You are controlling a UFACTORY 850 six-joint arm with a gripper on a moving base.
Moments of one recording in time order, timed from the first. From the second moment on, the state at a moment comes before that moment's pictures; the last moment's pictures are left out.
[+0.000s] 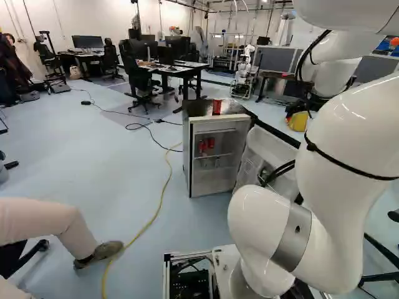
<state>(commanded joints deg) -43.7 -1.3 -54.7 -1.5 -21.4 1.2</state>
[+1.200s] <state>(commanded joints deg) -44.6 -13.8 -64.6 14.8 -31.0 1.2</state>
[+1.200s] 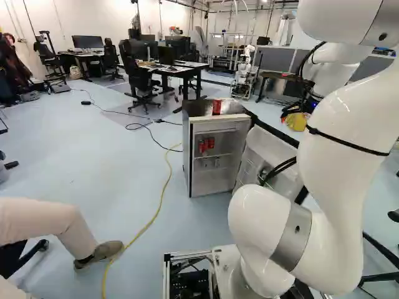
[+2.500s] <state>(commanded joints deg) -47.6 -25.9 -77.2 17.8 -31.0 1.2</state>
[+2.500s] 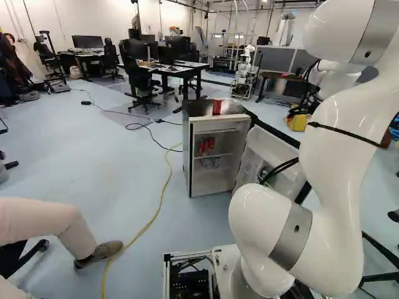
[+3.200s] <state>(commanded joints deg) -49.2 -33.3 -85.1 17.8 -32.1 1.2</state>
